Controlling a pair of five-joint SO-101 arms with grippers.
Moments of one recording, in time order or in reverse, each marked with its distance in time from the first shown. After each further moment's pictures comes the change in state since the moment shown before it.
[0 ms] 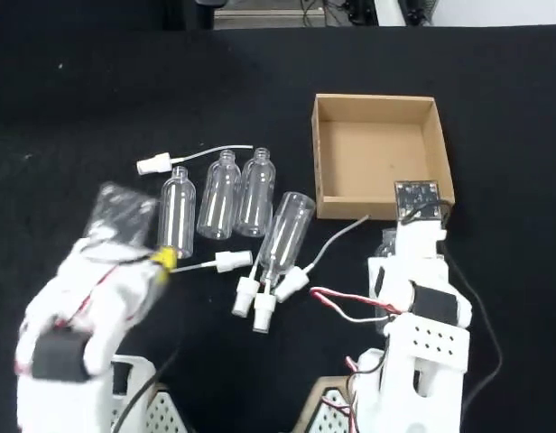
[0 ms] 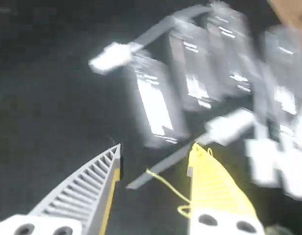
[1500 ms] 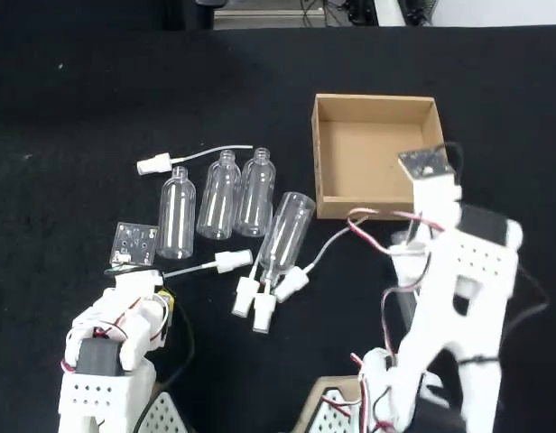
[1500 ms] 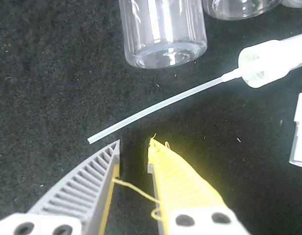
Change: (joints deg) left arm -1.7 -21.6 40.3 -3.6 13.5; right arm 6.3 27.7 -31.6 26.9 15.6
